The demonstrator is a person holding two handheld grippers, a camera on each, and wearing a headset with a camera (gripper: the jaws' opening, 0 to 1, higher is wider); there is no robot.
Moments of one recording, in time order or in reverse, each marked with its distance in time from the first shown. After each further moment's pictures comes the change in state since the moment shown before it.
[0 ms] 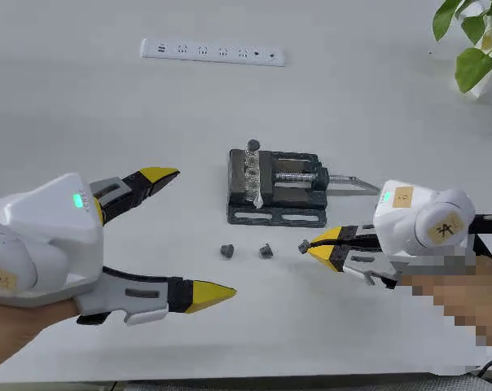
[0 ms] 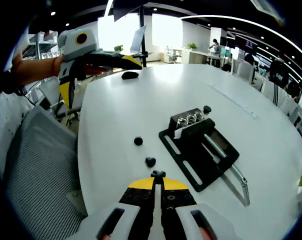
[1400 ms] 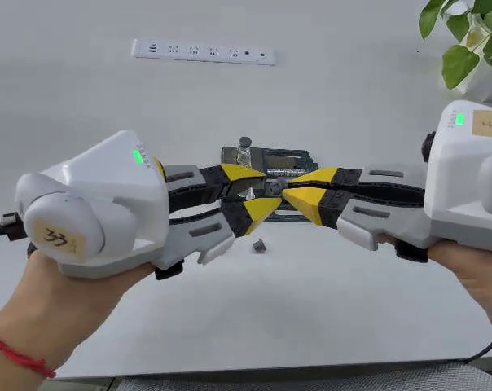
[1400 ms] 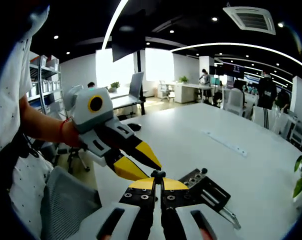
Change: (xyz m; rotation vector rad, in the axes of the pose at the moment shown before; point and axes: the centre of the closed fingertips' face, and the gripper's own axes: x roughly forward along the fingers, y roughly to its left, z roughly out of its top) left arm 0.036 -0.024 0.066 -0.023 -0.137 -0.019; right arm -0.064 0.034 0.118 0.056 -0.310 -0.028
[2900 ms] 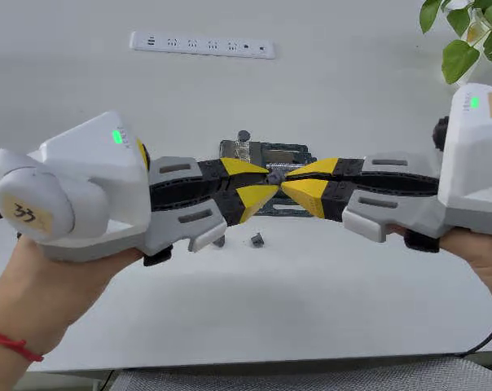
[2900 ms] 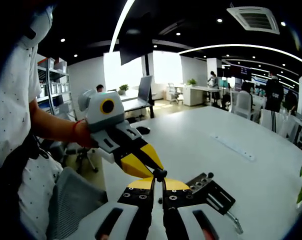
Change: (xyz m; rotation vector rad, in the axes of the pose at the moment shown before) left arm -0.009 -0.003 0.009 -0.046 -0.050 -0.074; right arm -0.012 0.009 0.009 -0.017 -0.023 0.102
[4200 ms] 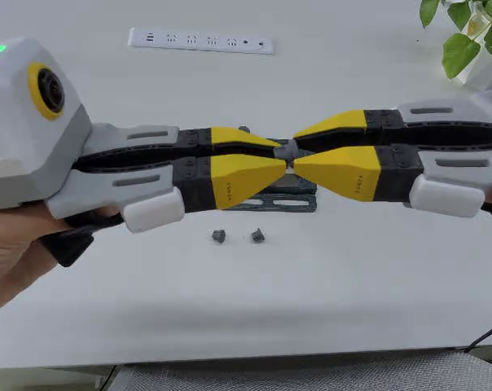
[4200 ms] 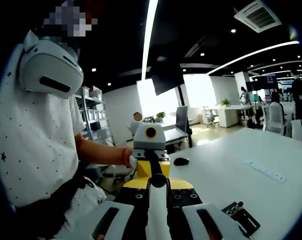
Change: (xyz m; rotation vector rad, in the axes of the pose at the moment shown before) left arm -0.033 -0.039 0.075 -0.285 -0.253 -0.368; right arm -0.036 0.049 0.072 0.033 -0.231 0.341
